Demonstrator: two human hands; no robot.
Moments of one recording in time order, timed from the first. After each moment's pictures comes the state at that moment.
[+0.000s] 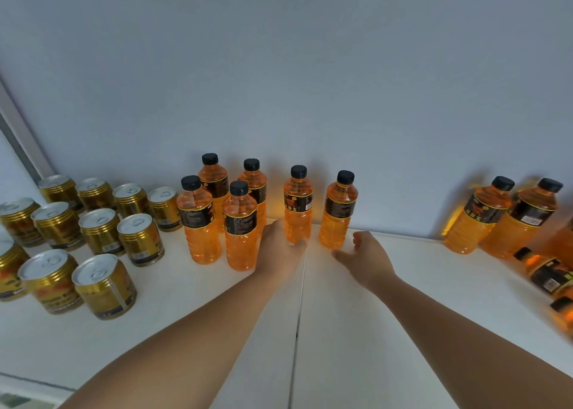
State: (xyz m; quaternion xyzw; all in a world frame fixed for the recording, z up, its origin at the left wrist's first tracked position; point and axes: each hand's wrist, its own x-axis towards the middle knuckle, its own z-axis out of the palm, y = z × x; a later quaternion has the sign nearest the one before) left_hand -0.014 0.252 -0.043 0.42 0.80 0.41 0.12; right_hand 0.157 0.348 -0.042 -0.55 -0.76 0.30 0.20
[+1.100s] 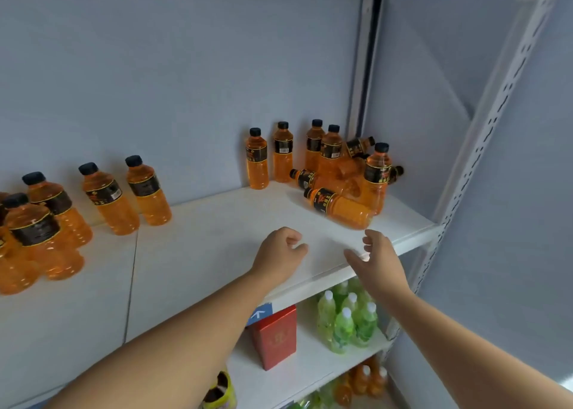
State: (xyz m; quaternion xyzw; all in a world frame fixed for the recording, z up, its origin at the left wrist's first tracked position) left_hand 0.333 0.196 -0.031 0.65 0.61 0.32 0.31; right_hand 0.552 0.160 -0.043 -0.68 -0.59 0.19 0.39
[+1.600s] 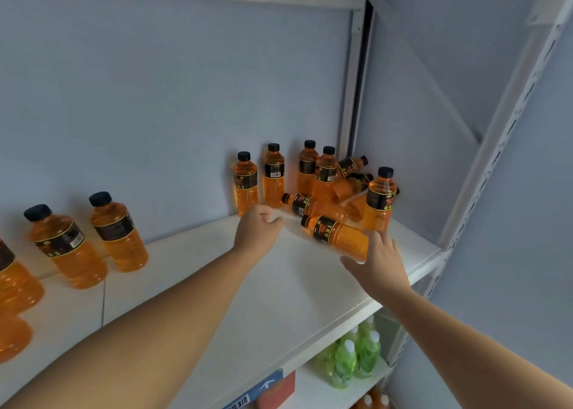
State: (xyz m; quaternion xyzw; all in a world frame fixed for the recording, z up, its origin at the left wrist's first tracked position) left_hand 0.300 0.328 0.014 0.62 0.61 0.40 0.28; right_hand 0.545 0.241 -0.025 -0.74 -0.61 0.05 0.29
